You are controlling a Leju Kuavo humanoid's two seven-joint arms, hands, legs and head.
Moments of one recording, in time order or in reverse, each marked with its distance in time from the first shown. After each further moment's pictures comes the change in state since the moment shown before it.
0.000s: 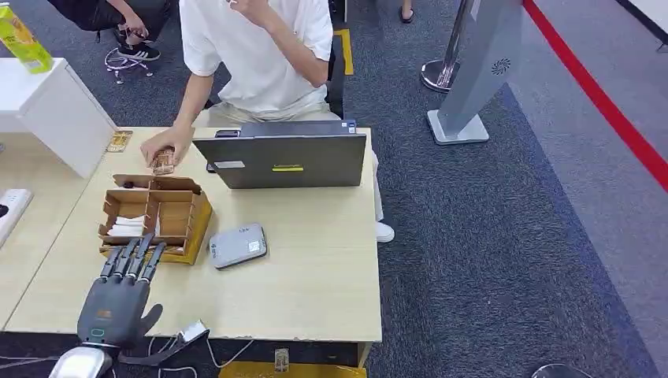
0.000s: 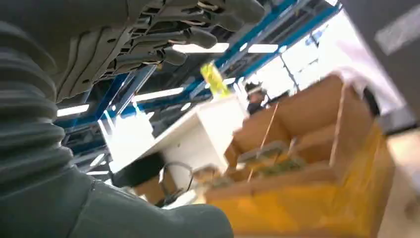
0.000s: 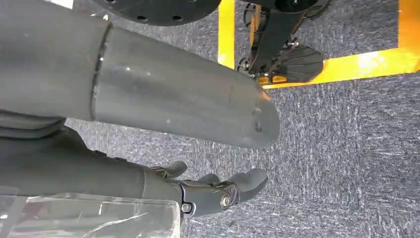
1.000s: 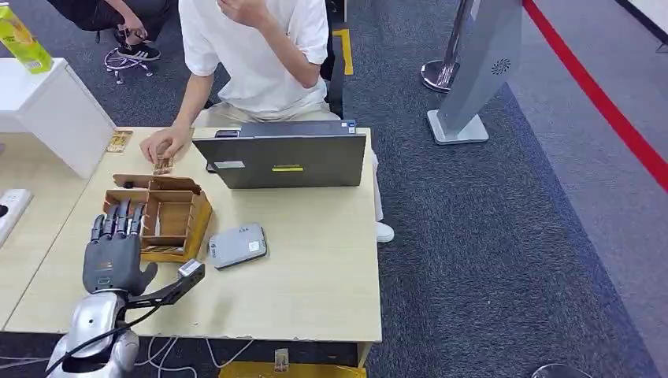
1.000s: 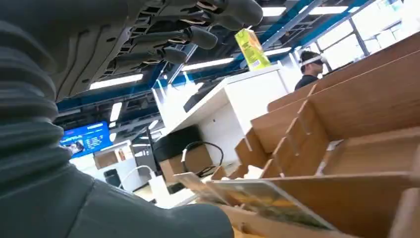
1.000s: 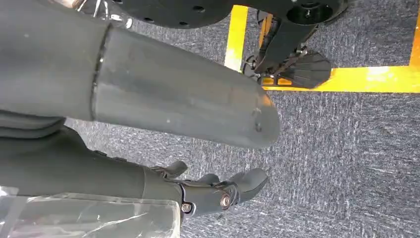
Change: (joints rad) left arm -0.305 -0.054 0.013 0.292 -0.001 0.025 0.172; right arm -0.006 0.004 0.038 0.000 0.089 0.024 -0.001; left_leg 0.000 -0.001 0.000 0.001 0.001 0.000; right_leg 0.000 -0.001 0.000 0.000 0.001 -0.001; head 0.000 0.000
